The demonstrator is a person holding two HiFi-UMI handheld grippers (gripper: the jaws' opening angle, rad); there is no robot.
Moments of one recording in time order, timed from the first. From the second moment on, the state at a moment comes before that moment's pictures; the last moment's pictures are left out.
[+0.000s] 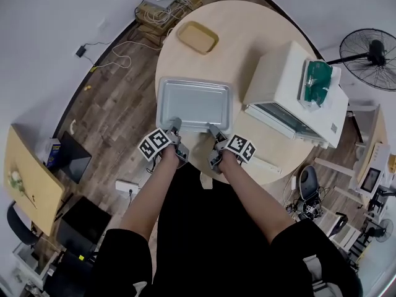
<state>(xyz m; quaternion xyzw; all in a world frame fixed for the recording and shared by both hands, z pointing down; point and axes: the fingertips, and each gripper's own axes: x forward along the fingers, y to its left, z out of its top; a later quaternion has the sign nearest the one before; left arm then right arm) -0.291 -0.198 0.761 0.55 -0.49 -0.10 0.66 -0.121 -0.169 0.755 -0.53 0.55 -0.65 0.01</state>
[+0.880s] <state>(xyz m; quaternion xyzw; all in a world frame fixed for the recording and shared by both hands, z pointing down) -0.276 -0.155 0.768 0.64 -0.43 0.20 0.61 -0.125 -0.118 0.725 -0.48 0.59 -0.65 -0.04</state>
